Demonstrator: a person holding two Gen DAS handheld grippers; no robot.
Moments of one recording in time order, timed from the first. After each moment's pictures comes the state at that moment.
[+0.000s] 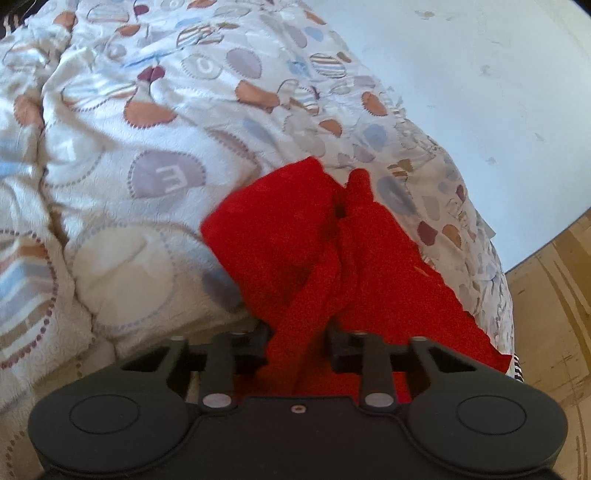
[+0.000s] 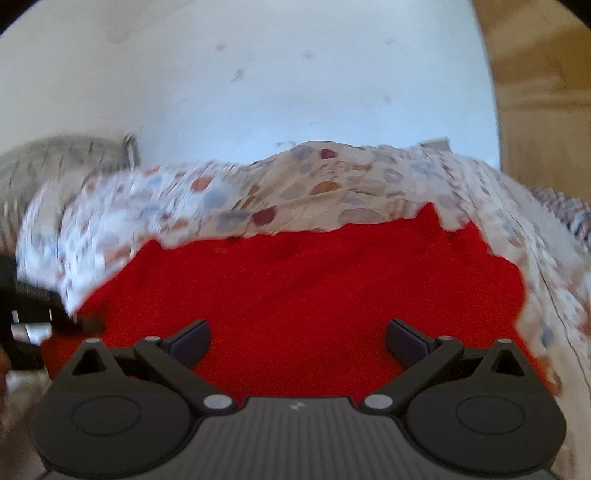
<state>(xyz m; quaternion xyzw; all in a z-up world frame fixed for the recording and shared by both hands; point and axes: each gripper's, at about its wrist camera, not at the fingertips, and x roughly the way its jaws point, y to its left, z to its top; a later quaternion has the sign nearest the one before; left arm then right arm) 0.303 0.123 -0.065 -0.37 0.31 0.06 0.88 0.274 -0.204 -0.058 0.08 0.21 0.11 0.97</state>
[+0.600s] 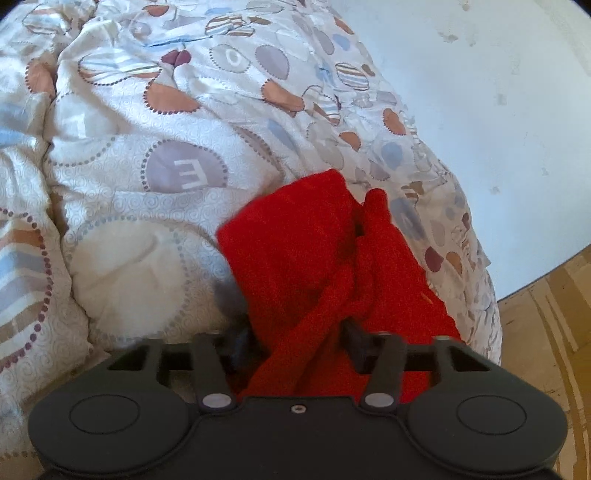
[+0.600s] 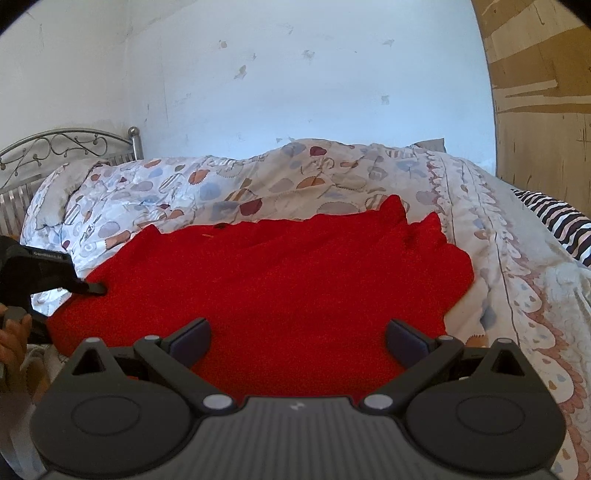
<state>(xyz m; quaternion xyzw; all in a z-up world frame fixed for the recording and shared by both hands) 0.309 0.141 -0.084 -0.42 0.29 0.06 0.86 0.243 -0.234 -0.064 0.04 0.21 0.12 0.97</state>
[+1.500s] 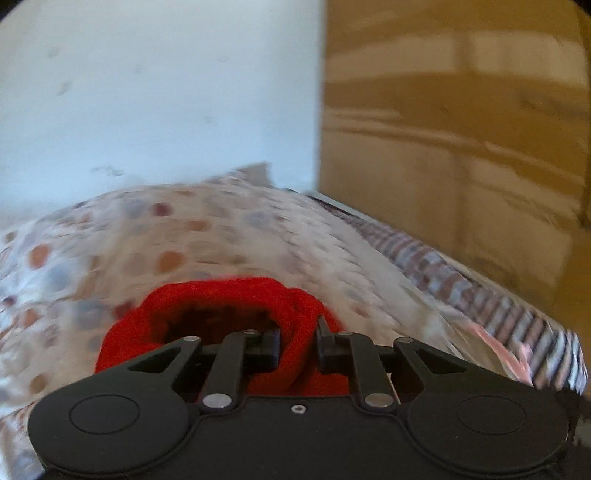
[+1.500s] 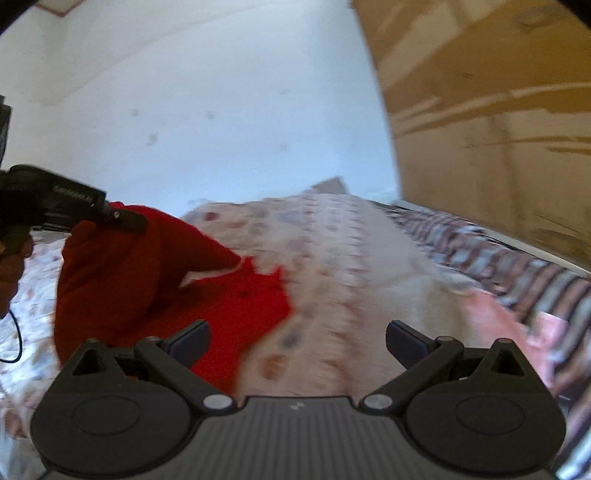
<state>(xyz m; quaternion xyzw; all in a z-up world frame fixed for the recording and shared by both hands) 0.326 -0.149 0.068 0.06 0.22 -0.25 0.94 0.175 -0.366 -0.047 0.12 0.14 -0.02 0.98</state>
